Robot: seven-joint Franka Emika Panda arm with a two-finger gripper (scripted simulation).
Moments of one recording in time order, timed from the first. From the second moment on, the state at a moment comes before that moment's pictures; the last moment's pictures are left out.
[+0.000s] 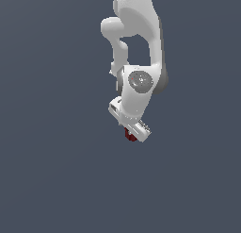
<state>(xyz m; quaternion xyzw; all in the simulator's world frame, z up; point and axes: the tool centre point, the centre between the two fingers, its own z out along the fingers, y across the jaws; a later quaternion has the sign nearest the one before) 0.009 0.023 0.119 0.92 -0.38 -0.01 0.07</state>
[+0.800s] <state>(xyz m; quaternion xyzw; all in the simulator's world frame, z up) 0.016 0.055 0.109 0.84 -0.54 0.00 0.09</state>
